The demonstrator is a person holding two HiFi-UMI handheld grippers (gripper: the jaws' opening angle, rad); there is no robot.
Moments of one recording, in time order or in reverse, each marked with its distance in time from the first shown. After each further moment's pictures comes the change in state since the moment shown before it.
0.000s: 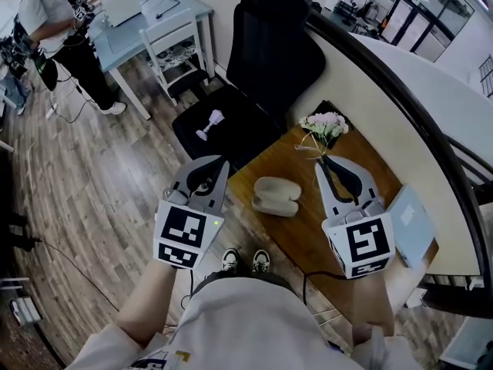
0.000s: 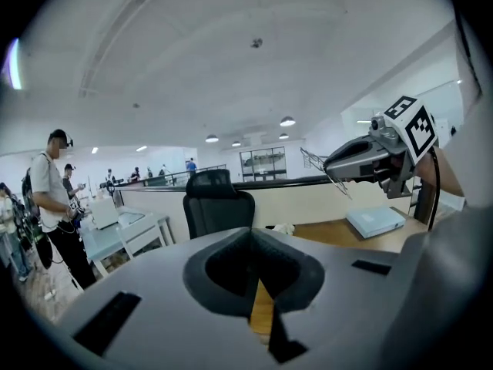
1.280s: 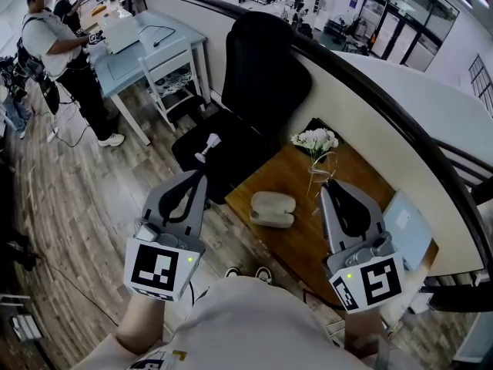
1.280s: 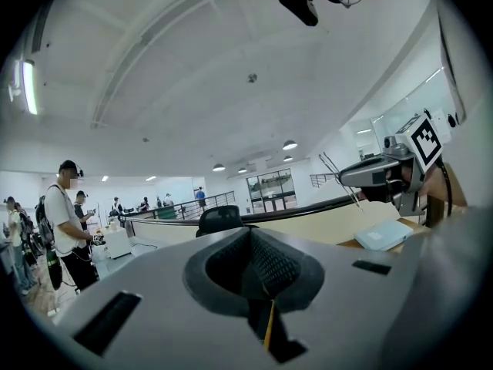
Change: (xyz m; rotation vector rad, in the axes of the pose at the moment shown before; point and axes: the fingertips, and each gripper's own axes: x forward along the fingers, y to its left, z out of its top) left arm -0.087 0.000 0.080 0.035 -0.217 0.084; right arm -0.090 0.006 0.063 0.184 -0.274 -0.082
